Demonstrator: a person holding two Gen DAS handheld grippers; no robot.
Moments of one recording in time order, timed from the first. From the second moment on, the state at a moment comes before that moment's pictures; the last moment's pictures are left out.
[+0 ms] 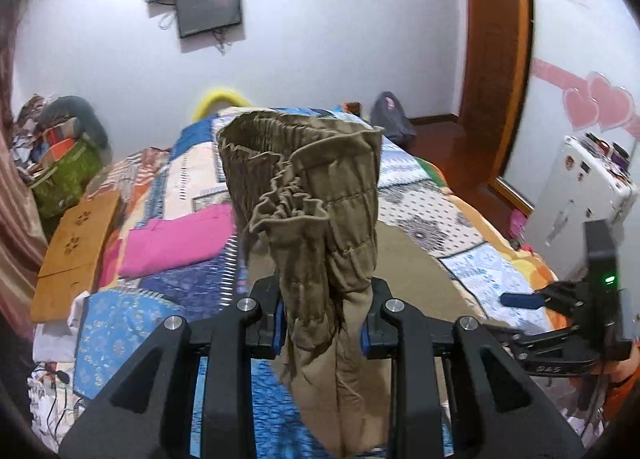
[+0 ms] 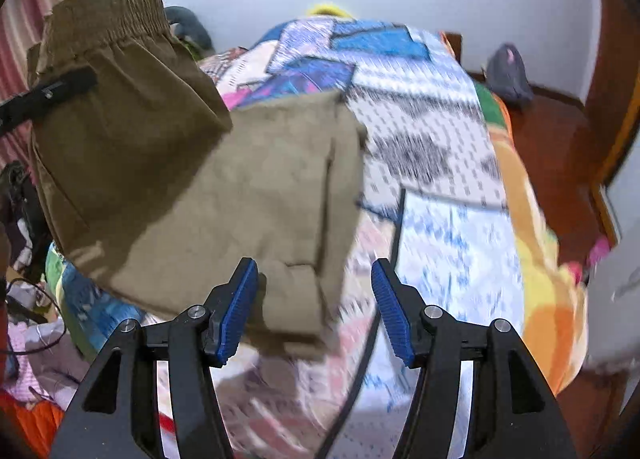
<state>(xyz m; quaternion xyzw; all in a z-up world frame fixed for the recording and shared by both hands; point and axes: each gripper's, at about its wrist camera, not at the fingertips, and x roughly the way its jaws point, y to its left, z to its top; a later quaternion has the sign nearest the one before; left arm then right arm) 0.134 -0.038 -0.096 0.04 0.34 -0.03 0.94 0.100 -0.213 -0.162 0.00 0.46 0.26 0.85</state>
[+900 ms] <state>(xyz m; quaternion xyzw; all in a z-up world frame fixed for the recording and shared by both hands) 0.149 -0.111 -0.169 0.03 0.44 -0.13 0.89 0.089 -0.232 -0.168 0.04 0.46 0.24 0.85</state>
